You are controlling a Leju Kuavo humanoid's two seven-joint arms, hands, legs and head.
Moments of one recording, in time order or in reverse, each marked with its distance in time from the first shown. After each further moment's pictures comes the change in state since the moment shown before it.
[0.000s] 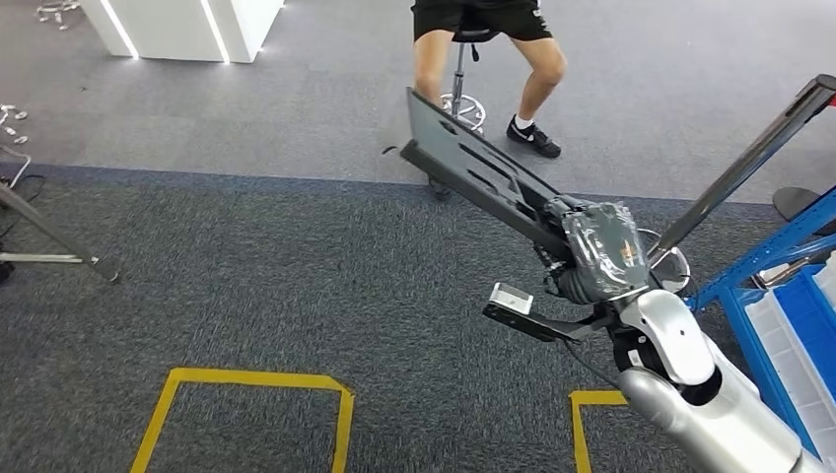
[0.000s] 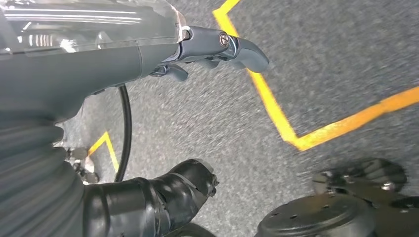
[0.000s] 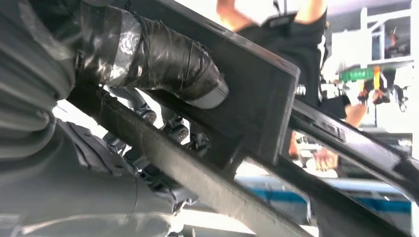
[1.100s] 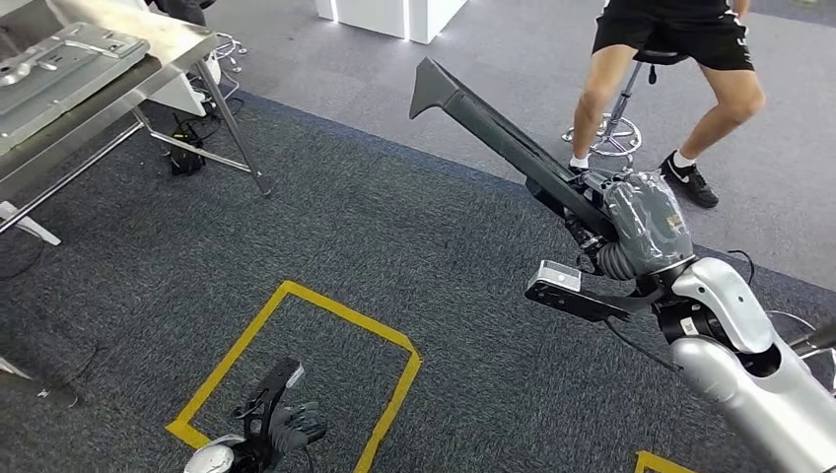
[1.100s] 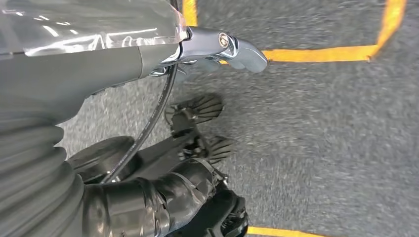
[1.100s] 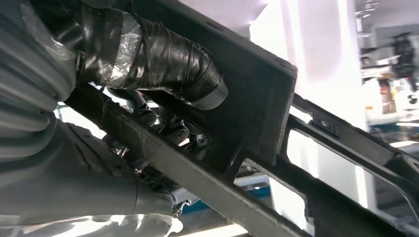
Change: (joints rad) left arm -0.563 0.366 -0.480 0.702 0.856 0.375 -0.180; right arm -0.105 -0.061 -0.062 -0.001 -0.192 0.083 -0.158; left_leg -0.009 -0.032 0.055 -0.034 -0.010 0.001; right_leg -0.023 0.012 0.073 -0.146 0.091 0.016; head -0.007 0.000
